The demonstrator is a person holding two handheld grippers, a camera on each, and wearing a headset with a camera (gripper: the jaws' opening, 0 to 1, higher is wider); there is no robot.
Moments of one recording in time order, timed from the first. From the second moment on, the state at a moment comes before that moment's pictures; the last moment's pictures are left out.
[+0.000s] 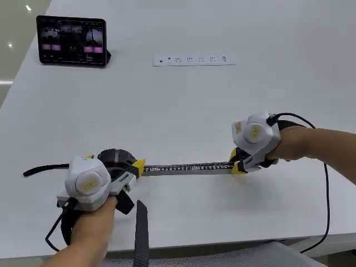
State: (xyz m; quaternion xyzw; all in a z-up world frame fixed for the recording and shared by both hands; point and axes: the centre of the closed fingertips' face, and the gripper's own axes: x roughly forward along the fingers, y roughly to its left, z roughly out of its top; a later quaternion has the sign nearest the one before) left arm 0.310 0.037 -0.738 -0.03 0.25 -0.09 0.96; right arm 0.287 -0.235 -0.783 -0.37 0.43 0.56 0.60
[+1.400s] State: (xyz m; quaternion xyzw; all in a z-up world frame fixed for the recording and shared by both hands) left arm 0.311 0.043 -0.747 -0.02 0.30 -0.08 0.95; right arm 0.288 -0.224 -0.784 -0.37 0.46 0.54 0.60
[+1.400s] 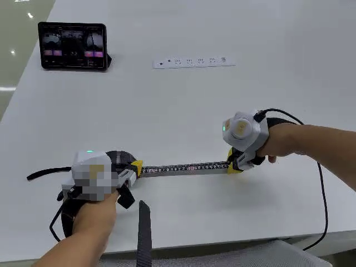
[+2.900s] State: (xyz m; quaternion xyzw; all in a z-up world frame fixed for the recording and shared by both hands) left arm 0.311 0.043 -0.748 -0.02 0.32 -0.07 0.95; right arm 0.289 -0.195 -0.785 -0.36 0.46 0.54 0.61
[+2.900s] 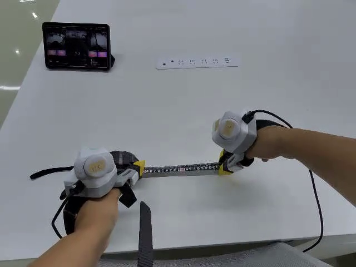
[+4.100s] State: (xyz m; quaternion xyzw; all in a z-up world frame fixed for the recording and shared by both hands) left arm 0.310 0.042 -0.748 -0.02 0.32 -0.08 0.94; right arm 0.290 -0.176 -0.784 -0.36 0.46 0.54 0.61
